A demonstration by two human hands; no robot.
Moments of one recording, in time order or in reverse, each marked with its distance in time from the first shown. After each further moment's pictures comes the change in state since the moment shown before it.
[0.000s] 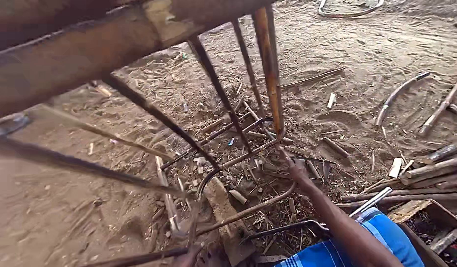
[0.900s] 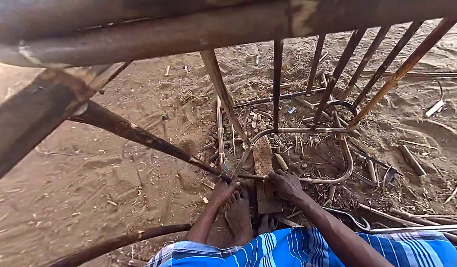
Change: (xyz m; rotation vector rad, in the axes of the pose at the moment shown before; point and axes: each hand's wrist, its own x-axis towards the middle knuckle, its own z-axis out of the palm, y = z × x) left_hand 0.018 -0.028 -0.003 -0.017 0.004 0.235; right_hand -0.151 0.015 0.185 -0.879 -0.491 -0.881
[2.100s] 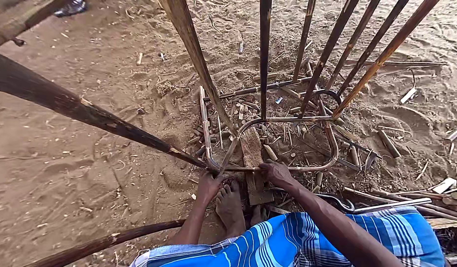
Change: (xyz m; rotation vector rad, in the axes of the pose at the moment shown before) left_hand 0.001 -0.004 -0.004 -0.007 0.153 0.081; right_hand 0.013 -0.004 -0.012 0.061 -0.159 0.088
